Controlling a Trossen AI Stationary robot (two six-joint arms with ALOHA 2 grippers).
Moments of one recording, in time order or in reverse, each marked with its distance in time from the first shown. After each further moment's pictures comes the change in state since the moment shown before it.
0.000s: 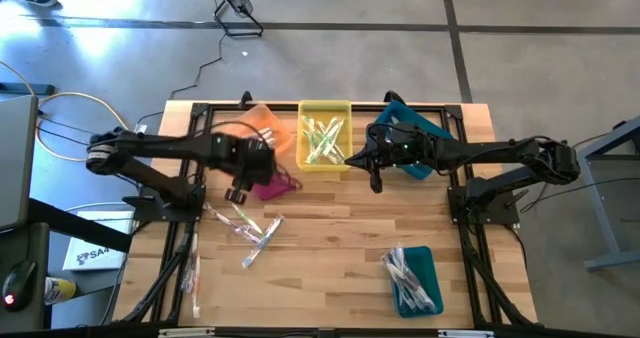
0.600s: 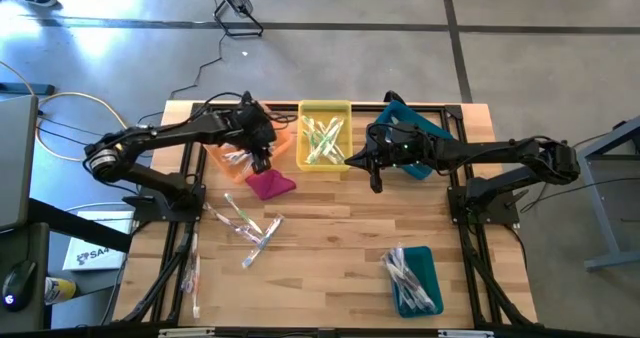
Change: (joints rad) left arm 0.488 0.000 -0.302 0.620 0.279 -0.212; right arm 0.000 0.000 0.000 0.000 0.000 -0.001
